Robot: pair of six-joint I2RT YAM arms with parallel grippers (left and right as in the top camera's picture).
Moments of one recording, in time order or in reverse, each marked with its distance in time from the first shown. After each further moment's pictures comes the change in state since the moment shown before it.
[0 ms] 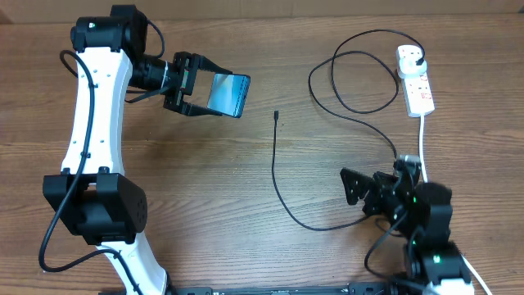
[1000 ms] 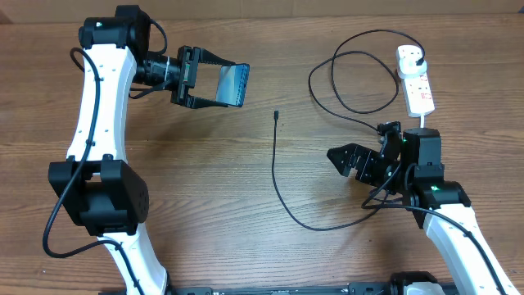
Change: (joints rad) left arm 0.006 0.063 0.000 0.052 0.124 0.004; right arm 0.000 0.515 0.340 -0.152 -0.176 0.026
